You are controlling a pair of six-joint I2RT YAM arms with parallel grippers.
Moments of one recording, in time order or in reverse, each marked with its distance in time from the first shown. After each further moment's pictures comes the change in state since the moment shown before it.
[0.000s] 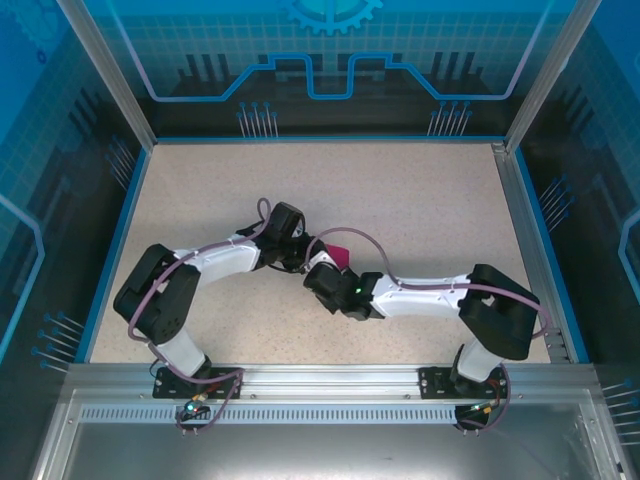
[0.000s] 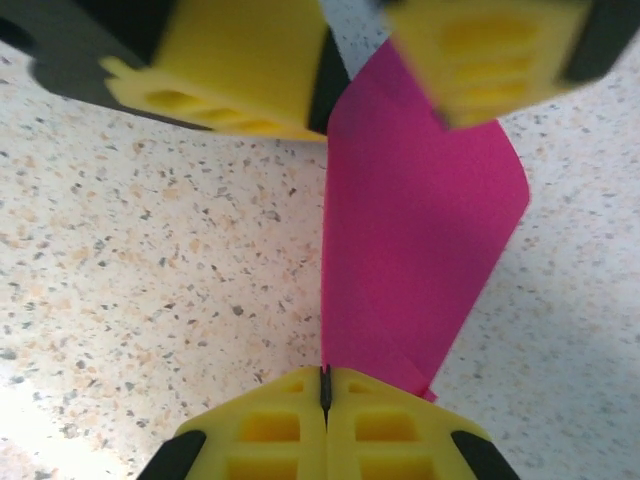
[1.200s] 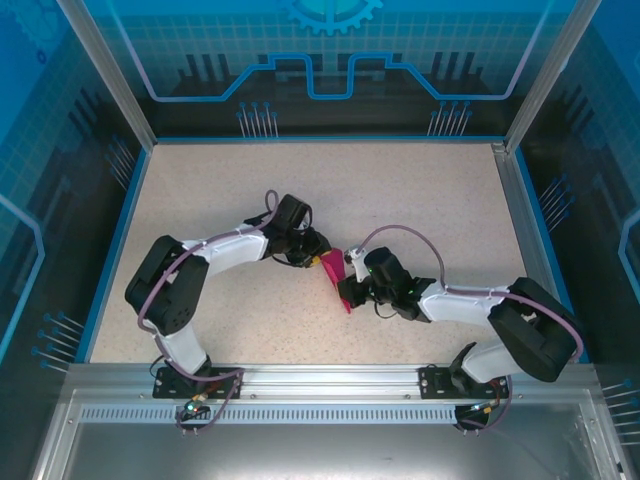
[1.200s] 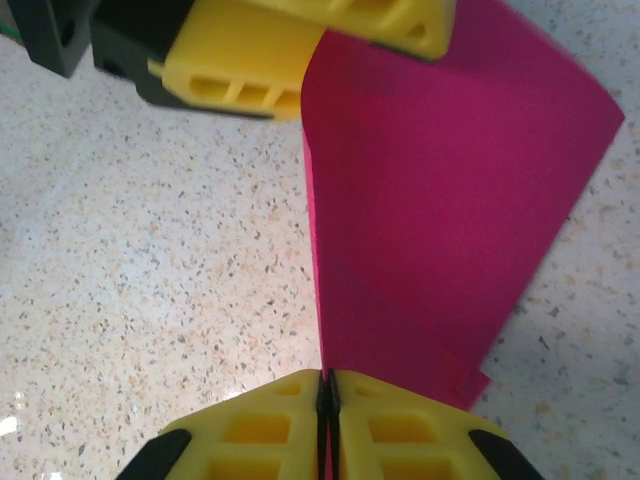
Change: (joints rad) left arm -0.004 0.098 0.135 -0.105 0.018 0.056; right arm -0.293 -0.200 -0.377 0.511 -0.619 0.099
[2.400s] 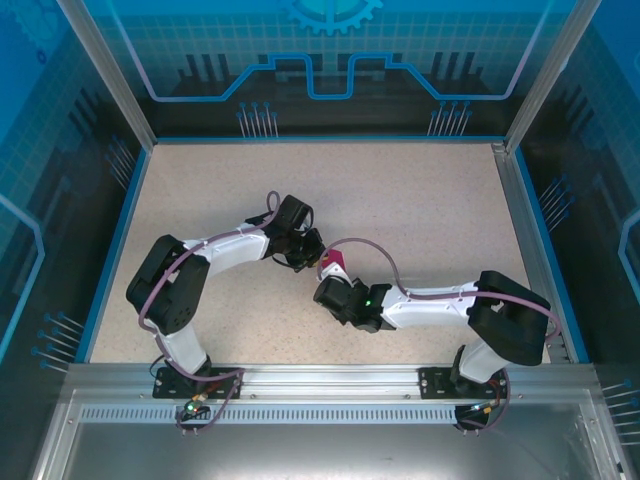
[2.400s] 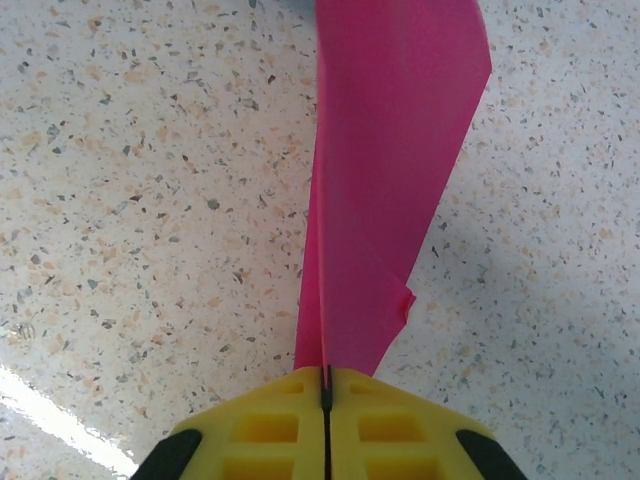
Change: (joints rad) left arm -0.006 0.002 0.005 -0.042 0.007 0.012; right arm 0.343 0.159 0.278 -0.526 0.673 -0.018
